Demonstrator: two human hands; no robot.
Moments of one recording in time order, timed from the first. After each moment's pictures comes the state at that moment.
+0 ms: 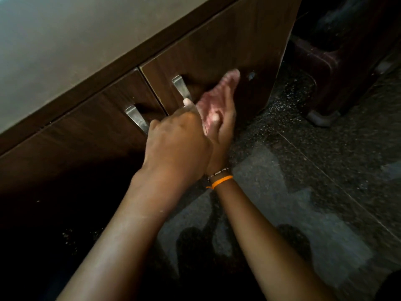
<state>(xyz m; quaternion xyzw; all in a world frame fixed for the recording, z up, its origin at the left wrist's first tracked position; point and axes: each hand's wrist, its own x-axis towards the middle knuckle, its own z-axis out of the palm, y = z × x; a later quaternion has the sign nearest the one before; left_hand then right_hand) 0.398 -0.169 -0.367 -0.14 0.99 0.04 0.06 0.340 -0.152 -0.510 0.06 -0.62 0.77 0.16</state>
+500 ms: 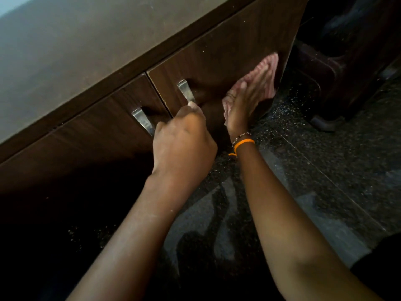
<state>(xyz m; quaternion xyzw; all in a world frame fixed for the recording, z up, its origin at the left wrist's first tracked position) 0.399 -0.168 -0.383 -0.15 0.98 0.09 -0.06 0.251 -0.138 -0.518 -0.06 -0.72 0.68 0.12</state>
